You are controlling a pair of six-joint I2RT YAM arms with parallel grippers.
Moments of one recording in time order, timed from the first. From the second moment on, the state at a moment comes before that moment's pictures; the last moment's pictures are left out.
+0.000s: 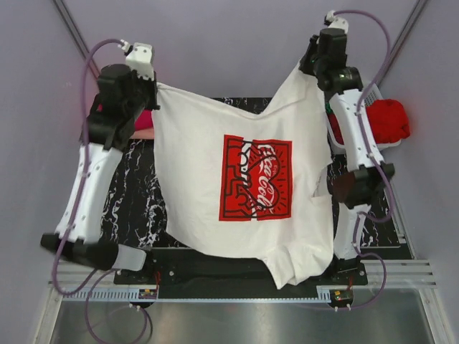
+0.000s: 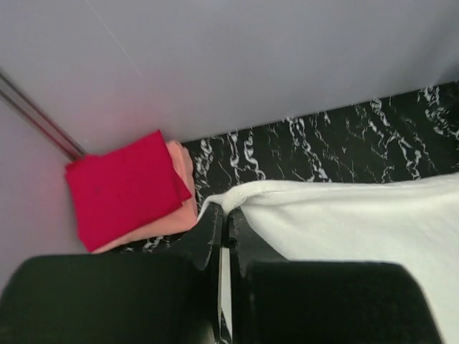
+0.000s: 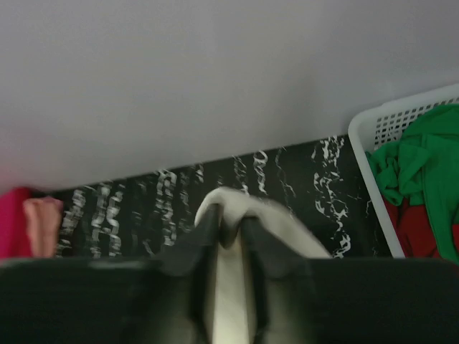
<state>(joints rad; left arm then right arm) -0.32 1.25 1.74 -0.64 -0.16 0.11 0.21 1.85 2.30 -0.61 0.21 0.33</state>
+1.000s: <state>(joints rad) -0.07 1.38 1.10 -0.72 0.09 -0.42 0.13 2.06 2.05 -0.62 -0.25 0.52</state>
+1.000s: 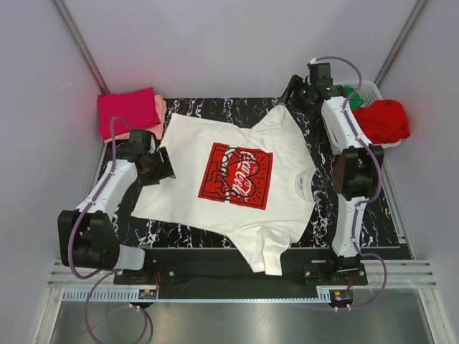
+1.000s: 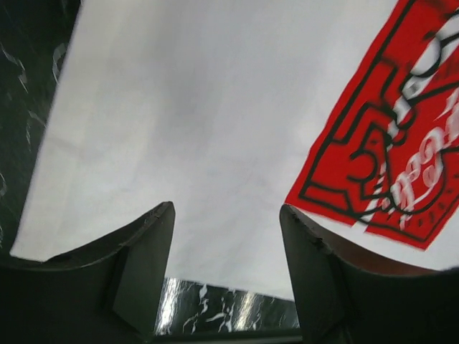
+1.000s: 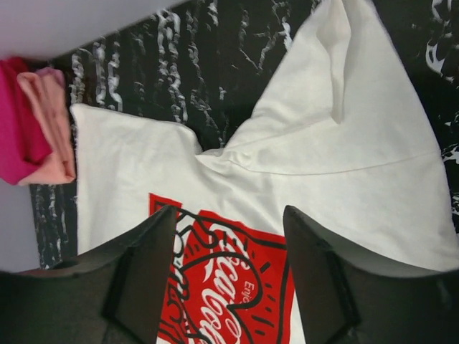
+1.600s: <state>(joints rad) -0.11 0.82 0.95 -0.82 0.07 -0.30 0.13 2.56 2.40 -0.69 -0.25 0.58</state>
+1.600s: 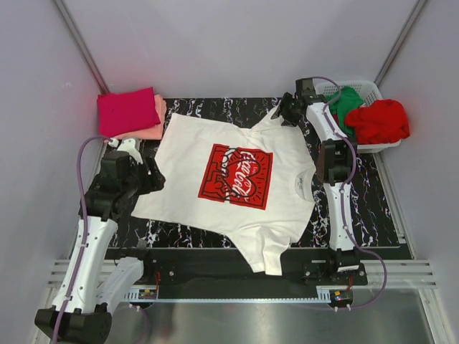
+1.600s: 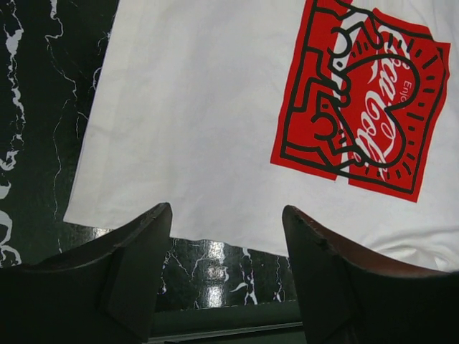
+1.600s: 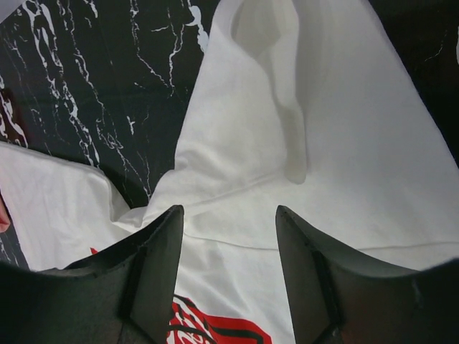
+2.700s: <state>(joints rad) -0.11 0.81 0.92 -0.81 0.04 -0.30 0.13 2.68 2.48 -0.67 -0.20 0.60</state>
